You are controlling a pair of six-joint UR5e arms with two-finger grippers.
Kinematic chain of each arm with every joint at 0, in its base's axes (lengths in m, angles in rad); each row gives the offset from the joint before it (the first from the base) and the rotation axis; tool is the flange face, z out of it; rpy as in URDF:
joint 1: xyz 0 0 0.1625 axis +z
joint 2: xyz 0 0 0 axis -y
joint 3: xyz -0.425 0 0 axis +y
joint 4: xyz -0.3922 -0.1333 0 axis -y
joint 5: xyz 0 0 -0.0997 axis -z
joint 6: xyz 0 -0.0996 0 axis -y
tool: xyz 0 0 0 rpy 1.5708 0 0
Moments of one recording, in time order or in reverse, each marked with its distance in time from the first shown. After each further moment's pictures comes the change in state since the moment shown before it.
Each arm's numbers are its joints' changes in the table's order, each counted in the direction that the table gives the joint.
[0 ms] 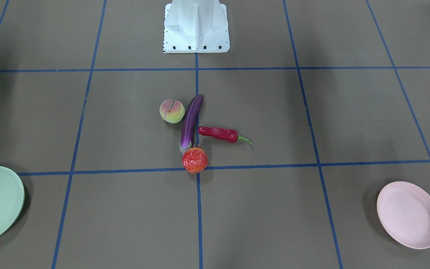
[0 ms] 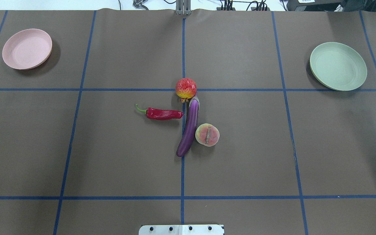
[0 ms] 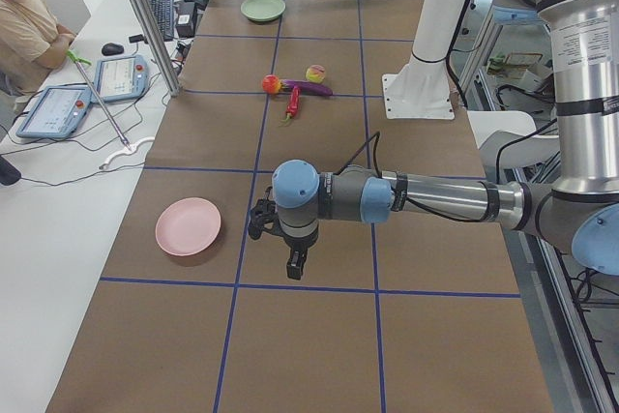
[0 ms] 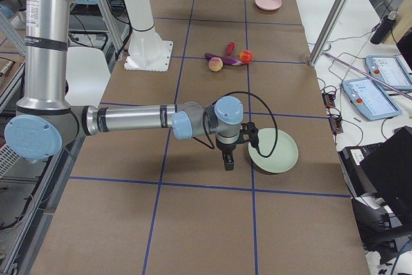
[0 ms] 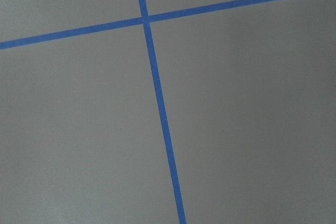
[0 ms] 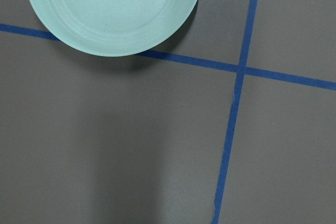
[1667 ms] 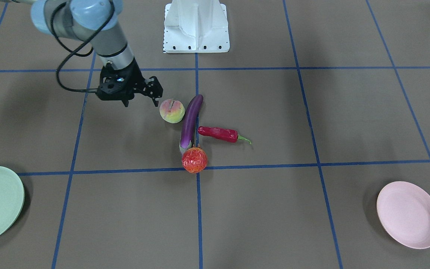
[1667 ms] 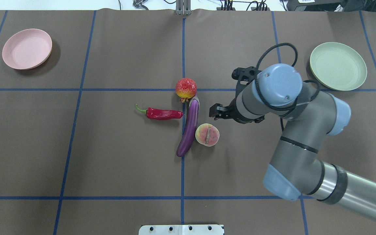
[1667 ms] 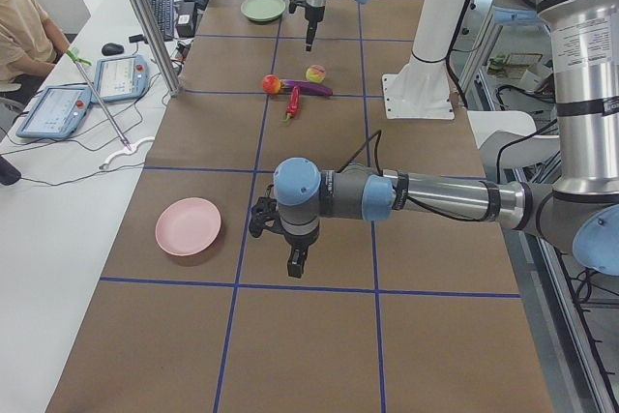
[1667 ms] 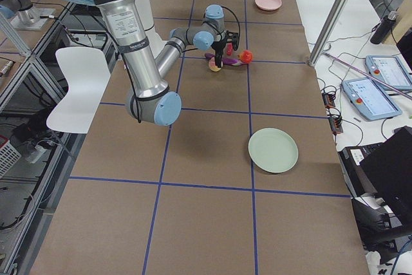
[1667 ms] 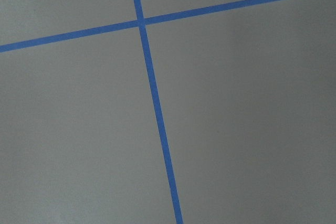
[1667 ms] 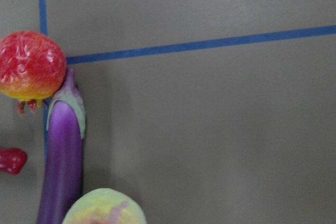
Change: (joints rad) left arm 0.000 0.003 0.006 0.007 -0.001 0.000; right arm -0.896 0.628 -0.077 -0.073 -0.535 1.276
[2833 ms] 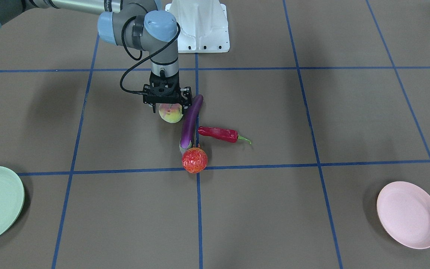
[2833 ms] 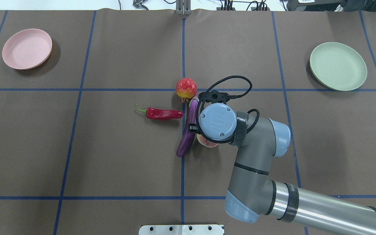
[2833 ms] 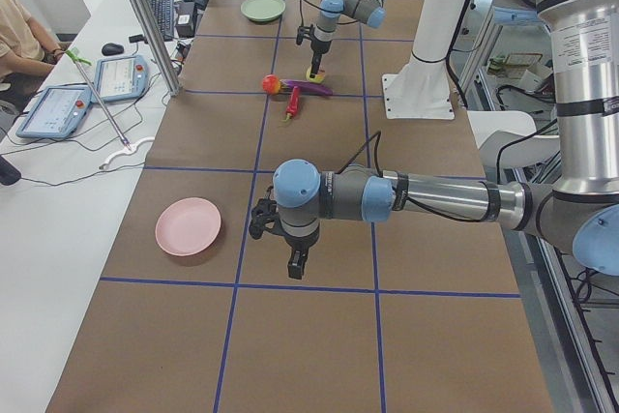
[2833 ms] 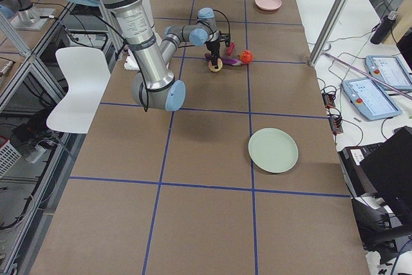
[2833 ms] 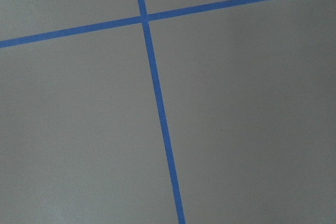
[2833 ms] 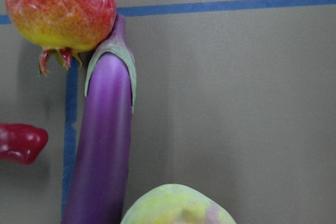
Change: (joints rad) left arm 0.000 0.000 -0.004 0.001 0.000 0.000; right arm -0.130 0.094 0.153 -0.061 -0.219 -0.003
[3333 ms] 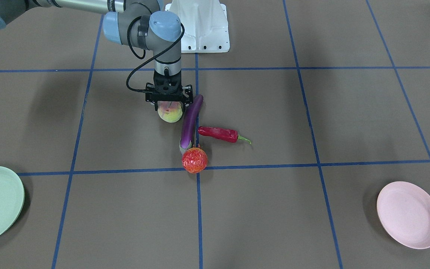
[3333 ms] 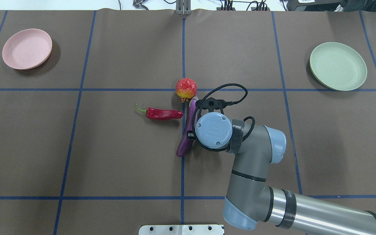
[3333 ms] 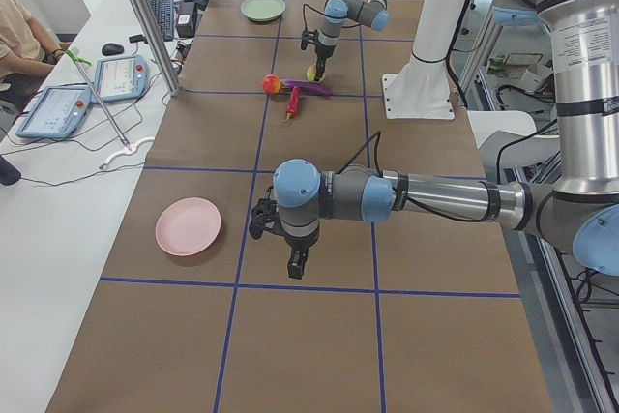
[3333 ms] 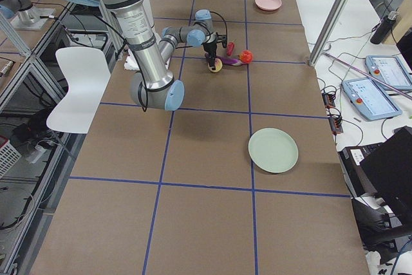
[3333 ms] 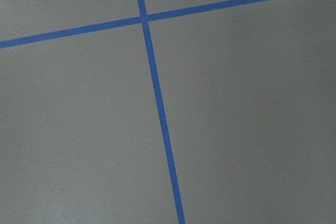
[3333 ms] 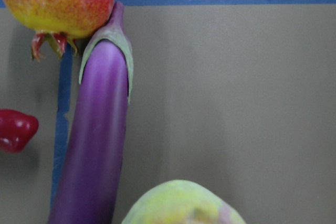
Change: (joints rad) left arm 0.000 0.000 0.000 0.000 0.000 0.000; right arm -0.029 0.000 0.007 -0.001 -0.017 -0.002
